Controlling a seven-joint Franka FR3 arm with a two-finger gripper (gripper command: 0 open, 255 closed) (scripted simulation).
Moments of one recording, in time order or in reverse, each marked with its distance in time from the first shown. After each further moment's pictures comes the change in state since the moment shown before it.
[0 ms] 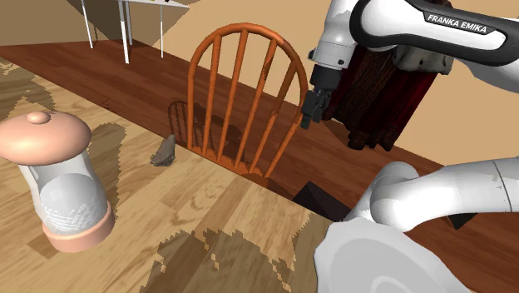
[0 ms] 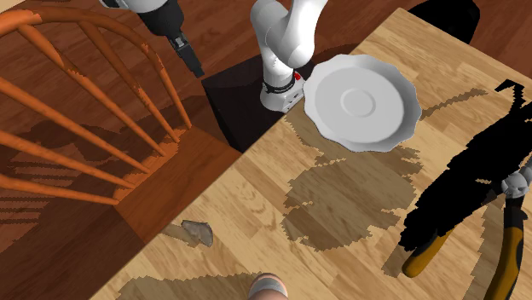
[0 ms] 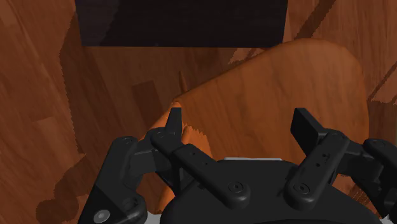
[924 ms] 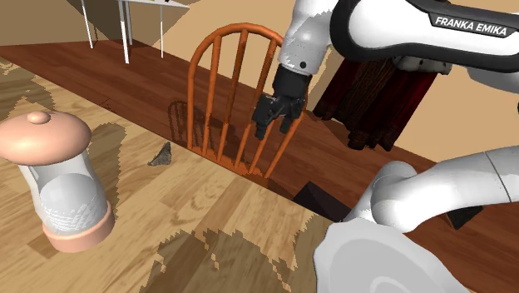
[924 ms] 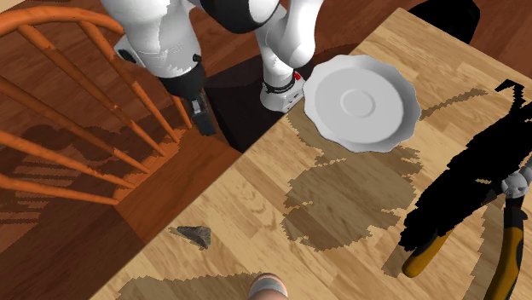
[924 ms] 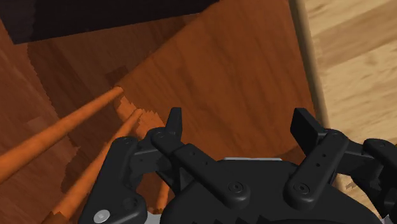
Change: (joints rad) arm 0.033 0.104 0.295 0.064 0.168 0.204 0.408
